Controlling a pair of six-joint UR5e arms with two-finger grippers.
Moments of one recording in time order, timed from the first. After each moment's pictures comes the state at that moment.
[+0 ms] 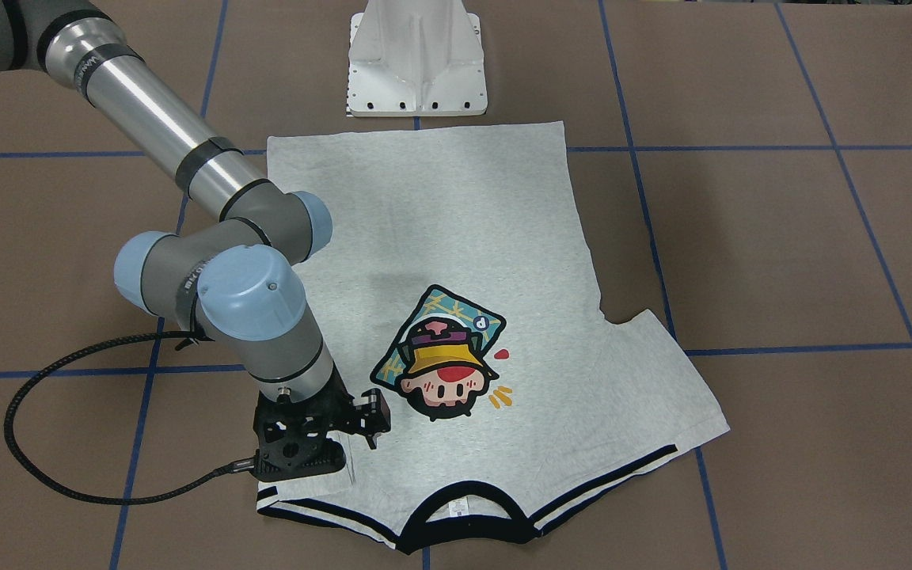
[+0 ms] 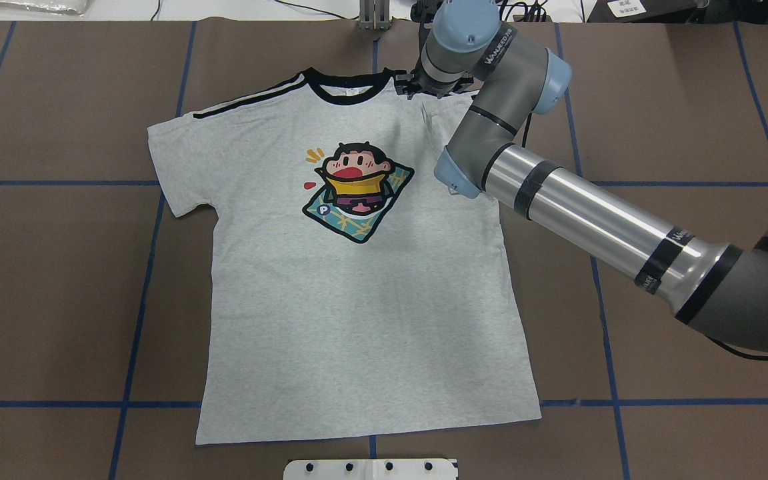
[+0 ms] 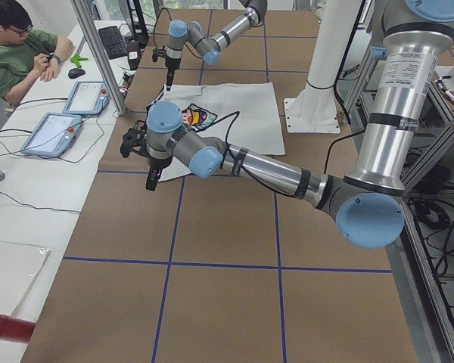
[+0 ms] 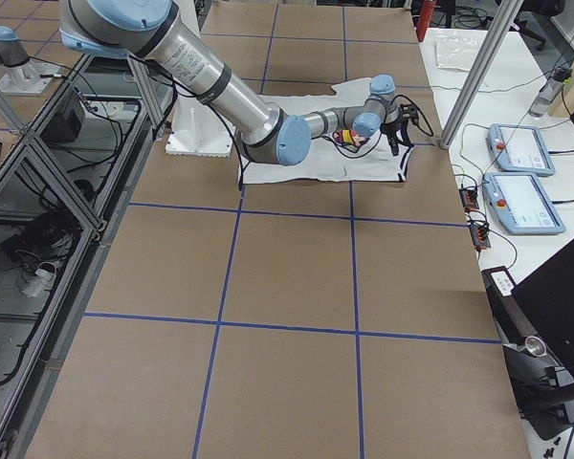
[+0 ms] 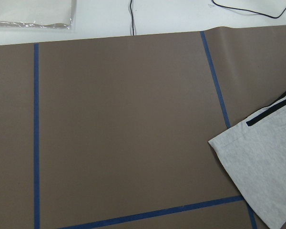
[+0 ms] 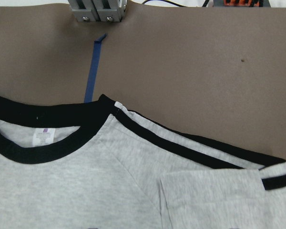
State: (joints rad) left arm -1.38 -1.77 -1.68 -1.94 -2.35 -0.51; right arm 0.84 -0.62 1.03 -1.14 1.97 0.95
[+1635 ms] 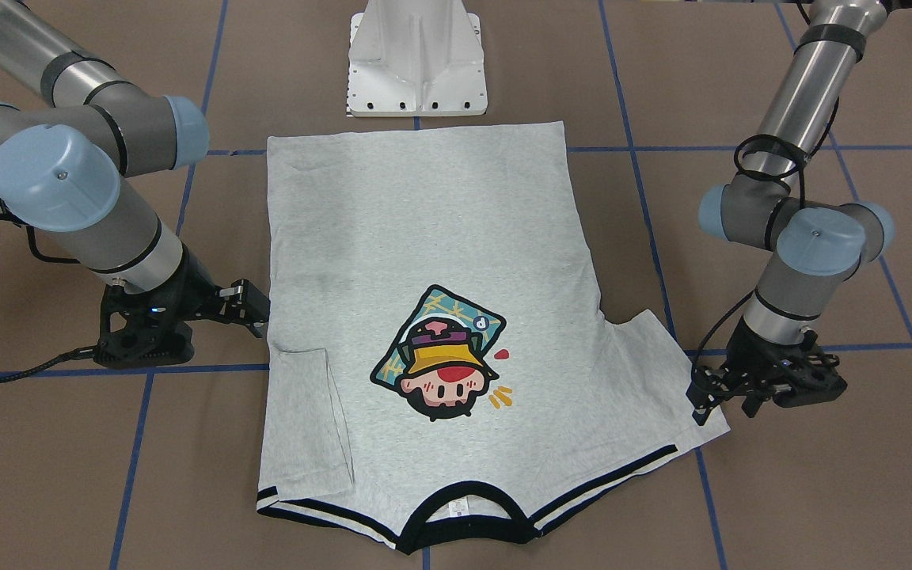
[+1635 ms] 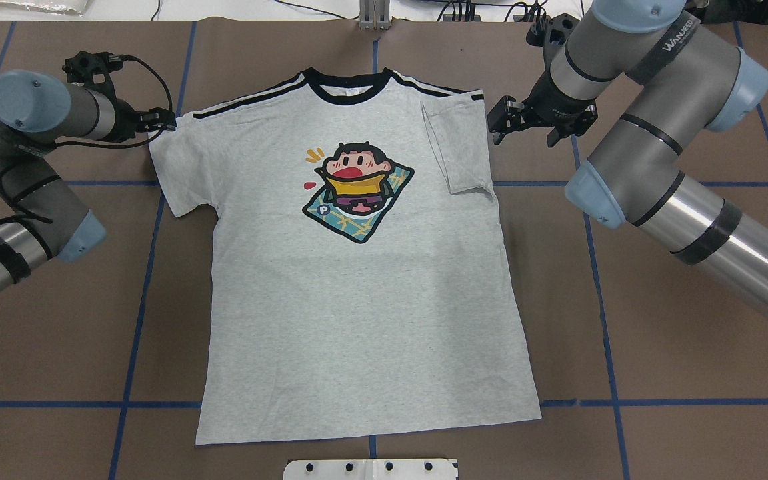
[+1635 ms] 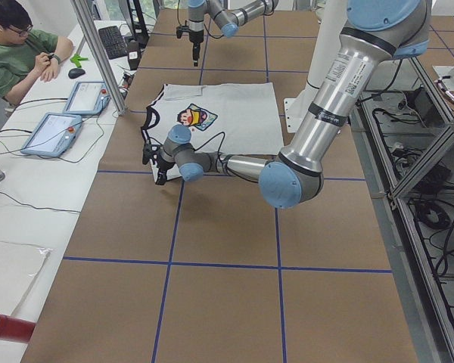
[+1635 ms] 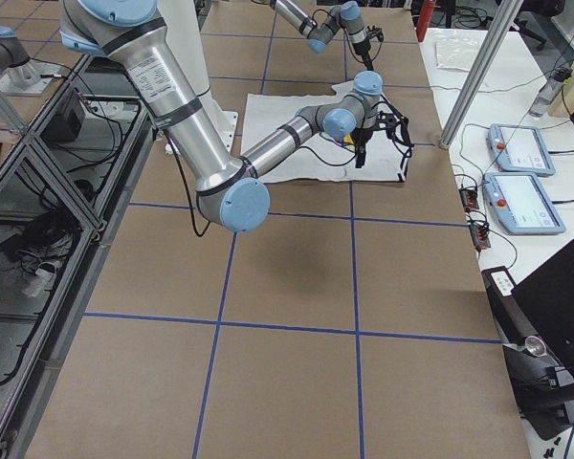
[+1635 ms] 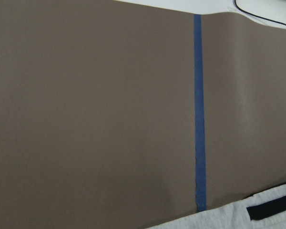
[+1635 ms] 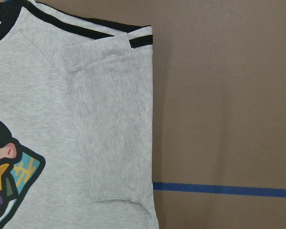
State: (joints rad) left arm -0.90 -2.05 -1.14 -2.45 -1.80 -1.15; right arm 0.90 -0.98 1.56 -1.44 2.16 0.92
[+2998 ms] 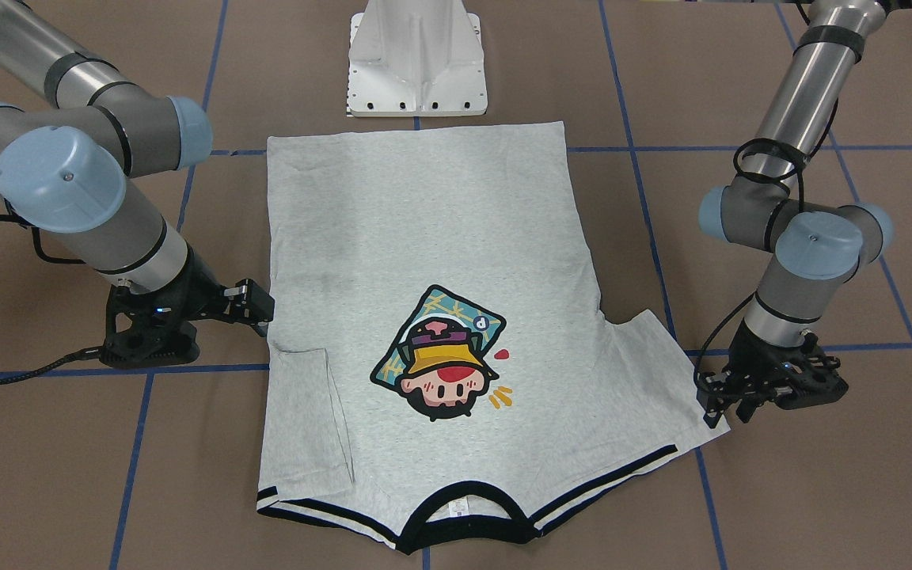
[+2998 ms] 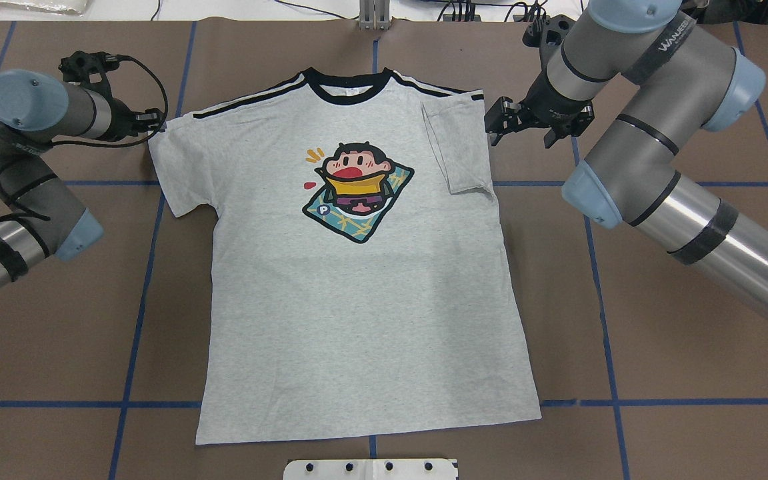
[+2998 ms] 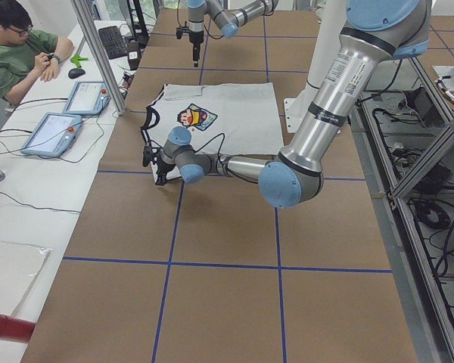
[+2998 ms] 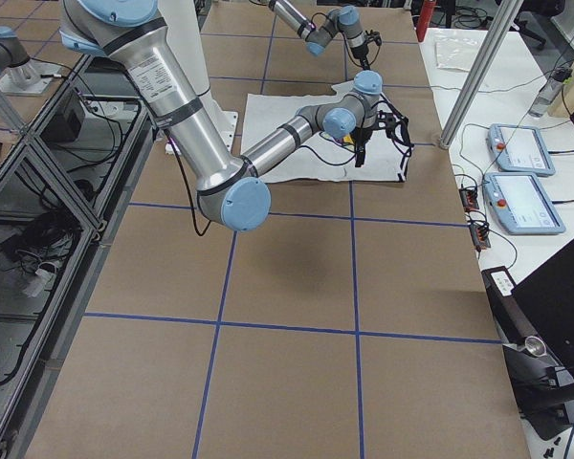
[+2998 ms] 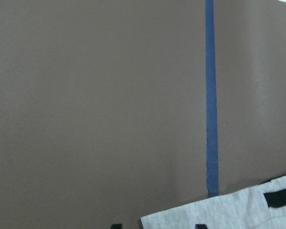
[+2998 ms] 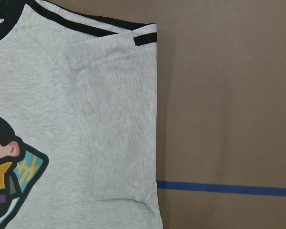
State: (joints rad) left arm -0.91 -2.05 -1.13 -2.44 -1.80 -1.12; right arm 0.90 -0.97 1.55 -1.44 2.16 0.92
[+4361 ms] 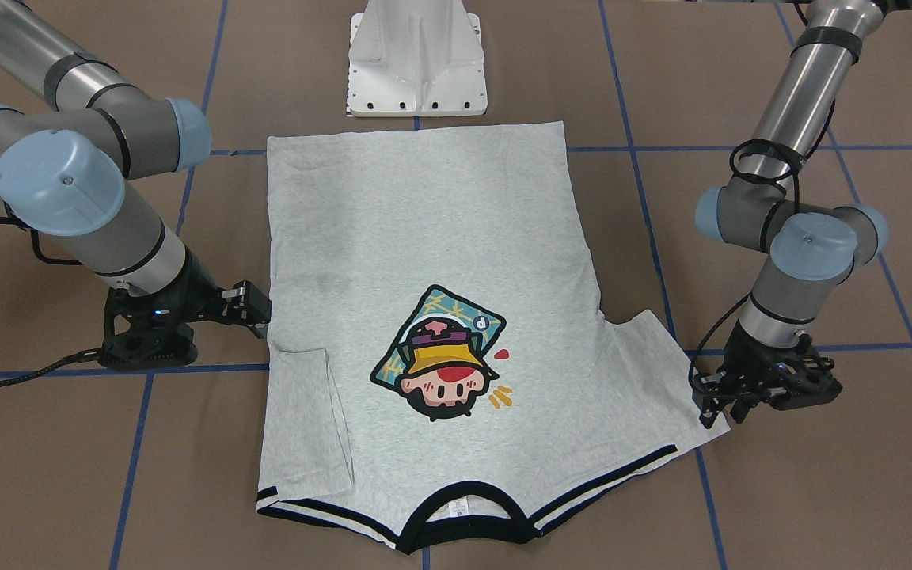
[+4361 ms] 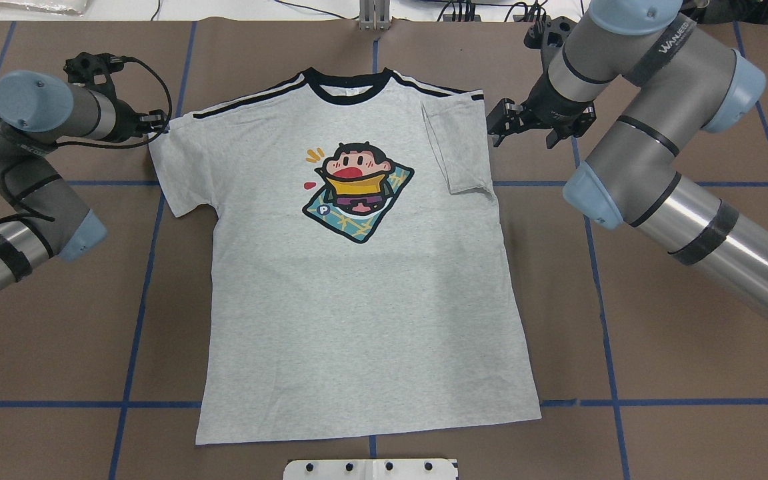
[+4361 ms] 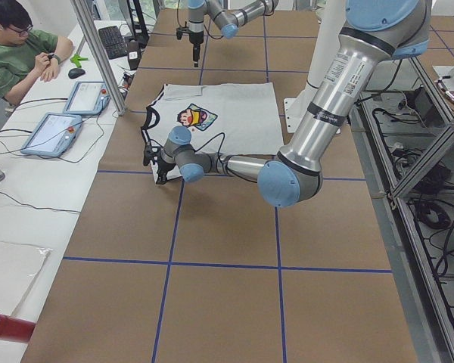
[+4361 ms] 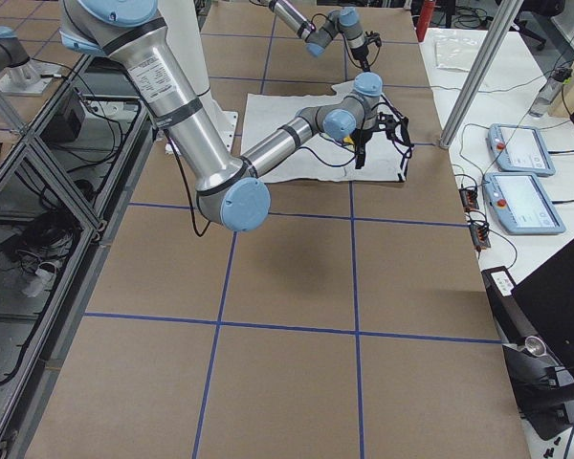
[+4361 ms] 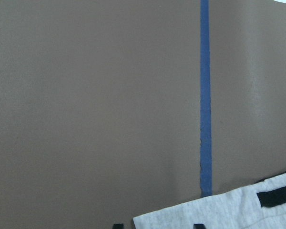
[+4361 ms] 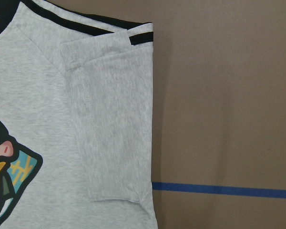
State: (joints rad) left arm -0.91 -2.06 -1.12 -2.45 -1.80 -1.12; right arm 0.90 -0.98 1.55 -1.43 2.16 0.91
